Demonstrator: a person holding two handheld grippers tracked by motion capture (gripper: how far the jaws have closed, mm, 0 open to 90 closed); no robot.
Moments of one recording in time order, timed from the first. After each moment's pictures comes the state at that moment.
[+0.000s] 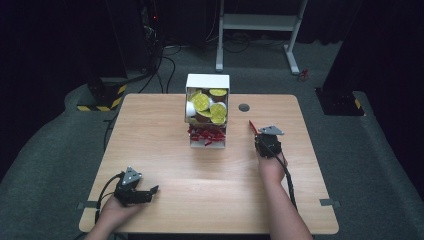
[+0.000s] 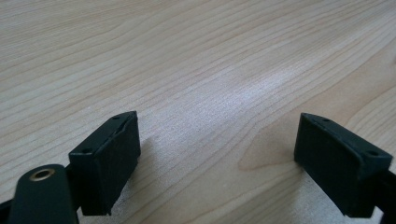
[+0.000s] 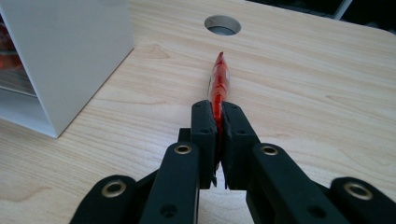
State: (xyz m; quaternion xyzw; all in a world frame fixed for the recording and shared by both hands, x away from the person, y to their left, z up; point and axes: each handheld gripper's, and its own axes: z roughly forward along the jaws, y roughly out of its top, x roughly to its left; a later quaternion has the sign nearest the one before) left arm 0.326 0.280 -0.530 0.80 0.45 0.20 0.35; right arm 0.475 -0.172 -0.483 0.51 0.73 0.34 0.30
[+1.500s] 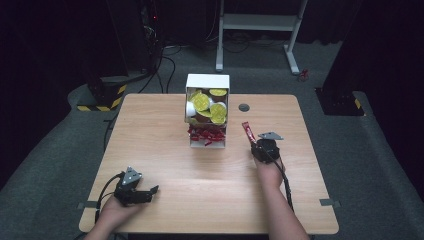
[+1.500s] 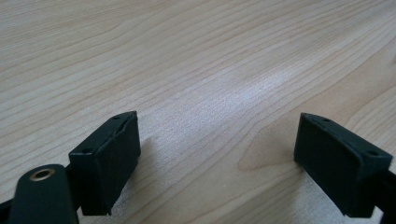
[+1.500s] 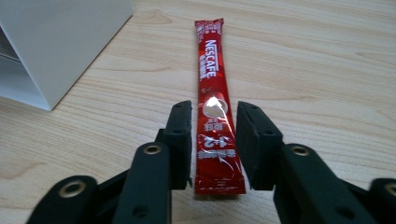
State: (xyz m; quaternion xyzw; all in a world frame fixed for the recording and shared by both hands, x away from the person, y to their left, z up) left arm 0.326 0.280 -0.530 0.80 0.45 0.20 0.35; right arm 0.473 -0.174 -0.509 0.53 0.73 0.34 0.27
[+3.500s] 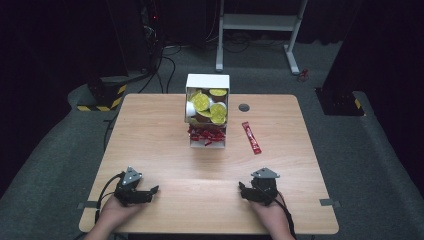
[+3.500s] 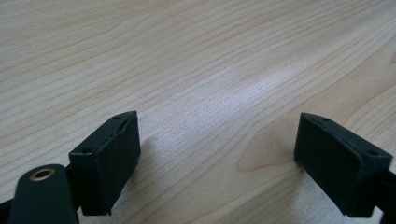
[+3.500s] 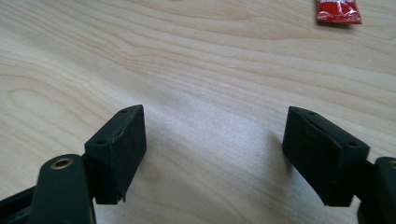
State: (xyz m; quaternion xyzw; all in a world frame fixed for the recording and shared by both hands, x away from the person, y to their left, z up) left arm 0.326 0.280 -0.530 0.80 0.45 0.20 0.35; right arm 0.352 -0.160 -0.523 0.47 0.79 0.33 0.20
